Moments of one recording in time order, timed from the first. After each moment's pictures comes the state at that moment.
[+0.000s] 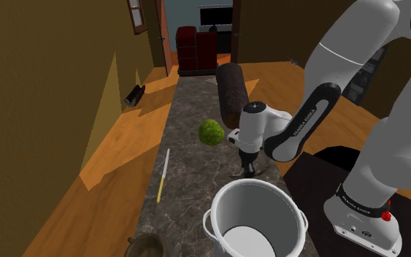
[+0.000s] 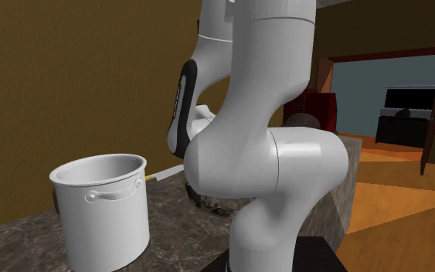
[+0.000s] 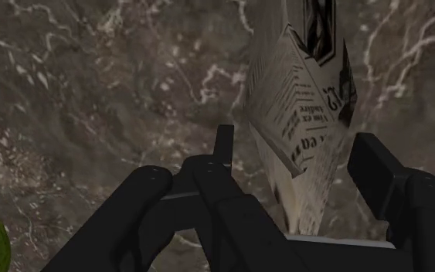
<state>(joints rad) 0.12 -0.01 0.21 -2.78 -0.26 2.78 -0.27</state>
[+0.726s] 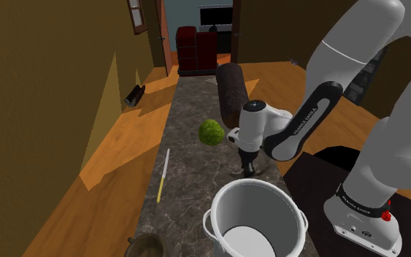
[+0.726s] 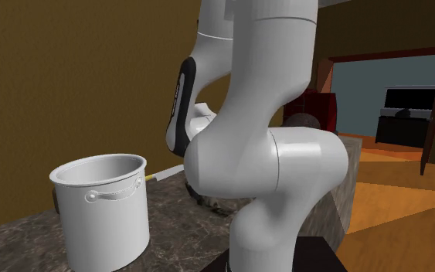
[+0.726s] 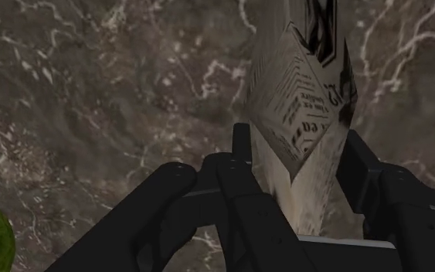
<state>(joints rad) 0.13 -0.03 0.21 -2.78 -0.23 2.76 -0.28</state>
